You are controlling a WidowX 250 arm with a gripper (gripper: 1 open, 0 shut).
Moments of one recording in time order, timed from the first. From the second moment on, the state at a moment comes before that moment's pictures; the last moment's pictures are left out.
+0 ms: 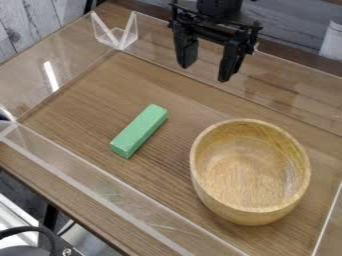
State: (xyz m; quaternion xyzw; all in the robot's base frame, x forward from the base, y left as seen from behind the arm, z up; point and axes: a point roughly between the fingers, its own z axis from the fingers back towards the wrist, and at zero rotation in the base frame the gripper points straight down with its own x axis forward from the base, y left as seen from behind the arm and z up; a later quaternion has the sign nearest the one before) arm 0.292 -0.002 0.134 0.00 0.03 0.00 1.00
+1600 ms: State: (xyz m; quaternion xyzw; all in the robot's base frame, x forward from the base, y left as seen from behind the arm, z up) arm 0.217 0.080 0.064 0.00 0.04 -0.03 1.00
